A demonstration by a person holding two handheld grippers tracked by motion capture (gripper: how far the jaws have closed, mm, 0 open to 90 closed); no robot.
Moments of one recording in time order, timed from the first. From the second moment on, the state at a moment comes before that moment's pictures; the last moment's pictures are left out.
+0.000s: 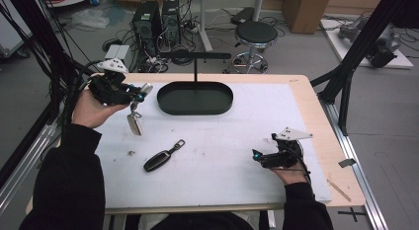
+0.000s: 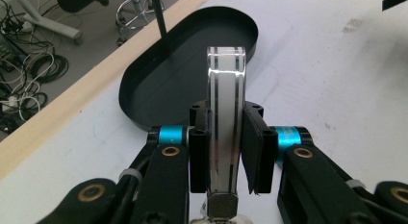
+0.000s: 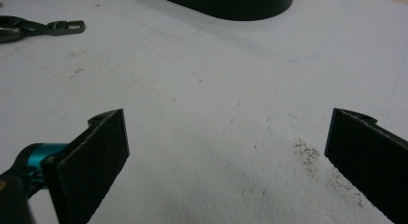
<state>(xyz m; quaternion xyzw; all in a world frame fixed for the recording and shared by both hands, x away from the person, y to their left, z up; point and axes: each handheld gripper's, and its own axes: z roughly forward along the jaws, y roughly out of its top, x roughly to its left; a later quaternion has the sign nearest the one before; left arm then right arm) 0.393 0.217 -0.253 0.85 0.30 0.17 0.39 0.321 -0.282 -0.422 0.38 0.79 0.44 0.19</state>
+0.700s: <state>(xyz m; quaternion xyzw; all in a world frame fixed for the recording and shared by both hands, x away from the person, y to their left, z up) 0.432 0.198 -0.247 0.85 0.31 0.16 0.40 0.323 -0.280 -0.424 0.38 0.80 0.43 0.19</state>
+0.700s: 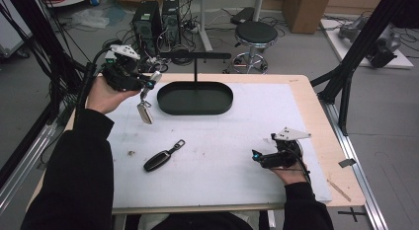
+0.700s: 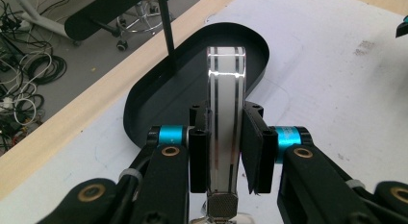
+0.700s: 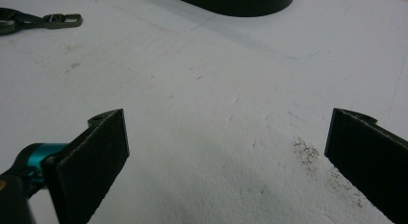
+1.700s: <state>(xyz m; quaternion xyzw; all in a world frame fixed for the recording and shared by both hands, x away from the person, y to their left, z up) 0.476 0.158 -0.229 0.83 0.31 0.18 0.43 0.324 -0.283 -0.423 0.37 0.79 0.44 0.19</state>
